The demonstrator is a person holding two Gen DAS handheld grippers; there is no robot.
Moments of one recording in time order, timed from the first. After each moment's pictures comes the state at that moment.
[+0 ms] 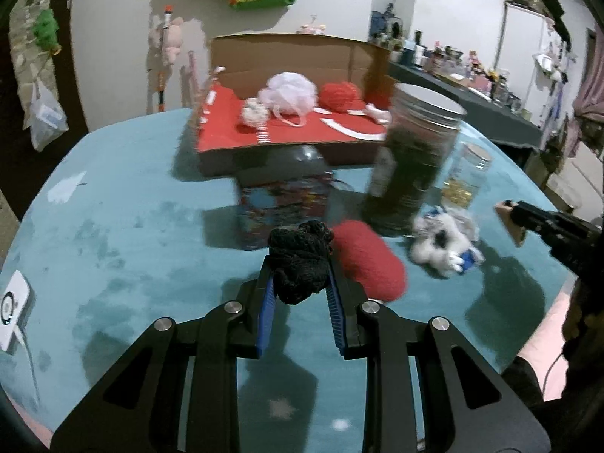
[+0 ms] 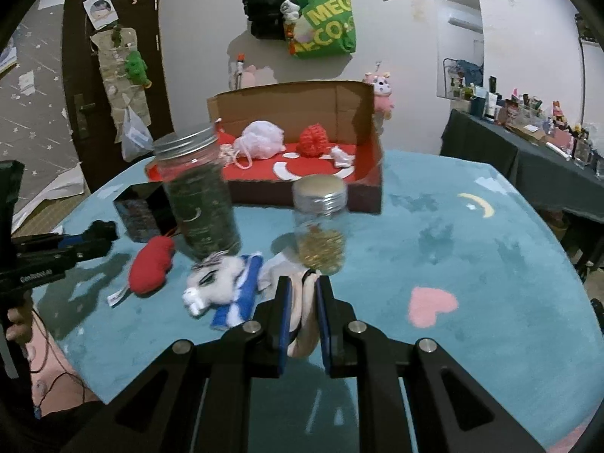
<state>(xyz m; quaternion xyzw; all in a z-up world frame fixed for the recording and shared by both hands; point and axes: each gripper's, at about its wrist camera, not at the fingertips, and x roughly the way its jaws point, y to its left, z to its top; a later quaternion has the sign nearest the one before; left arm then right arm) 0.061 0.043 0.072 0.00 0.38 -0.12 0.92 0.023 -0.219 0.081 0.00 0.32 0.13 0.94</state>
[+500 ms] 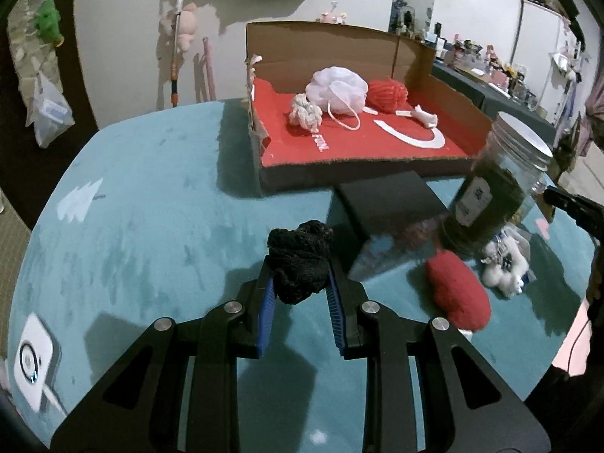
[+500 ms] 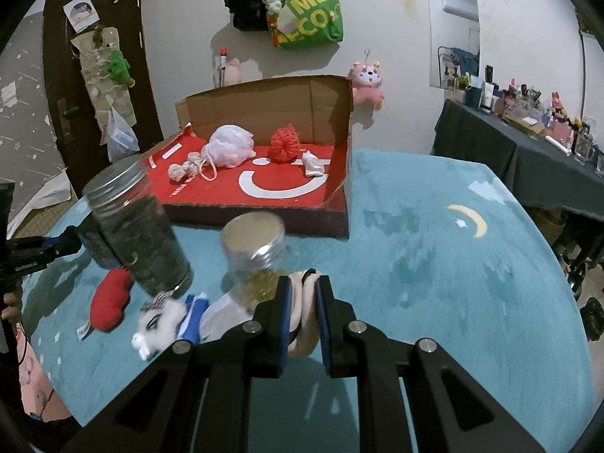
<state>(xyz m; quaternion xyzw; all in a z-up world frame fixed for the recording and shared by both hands) 0.118 0.105 0.070 0.01 0.40 -0.09 0.91 0.087 -0.249 0.089 0.00 0.35 0.13 0.93</state>
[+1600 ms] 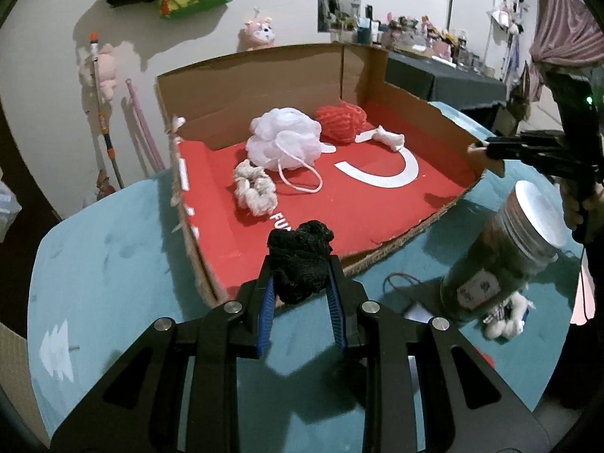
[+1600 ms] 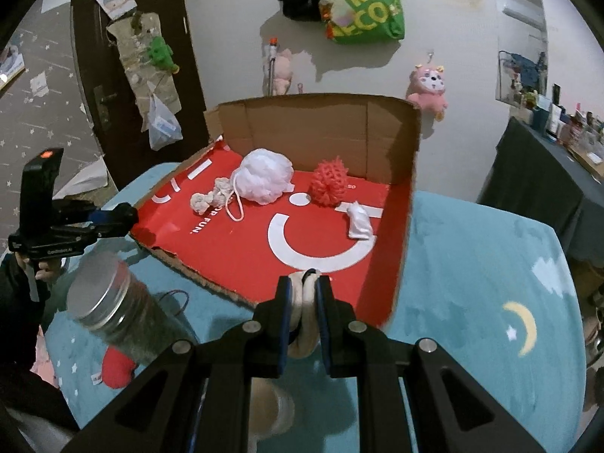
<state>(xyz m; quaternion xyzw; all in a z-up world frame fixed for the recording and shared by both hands) 0.217 0.081 0.105 0.10 0.39 -0.22 0.89 0.197 -0.224 0.120 -0.03 0.37 0.24 0.90</state>
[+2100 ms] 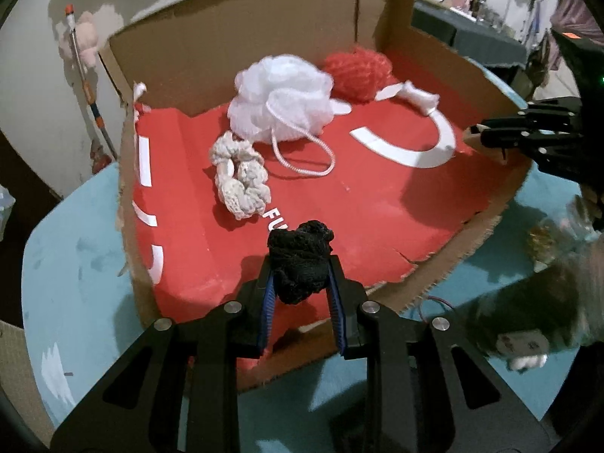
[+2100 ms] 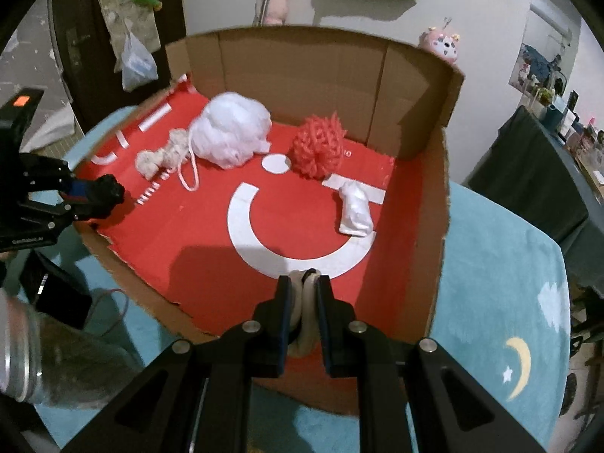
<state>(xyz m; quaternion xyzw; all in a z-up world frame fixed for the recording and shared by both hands) 0.283 0.040 0.076 0.13 0.48 -0.20 0.84 0.266 -0.184 0.085 -0.11 0.46 0.20 0.86</state>
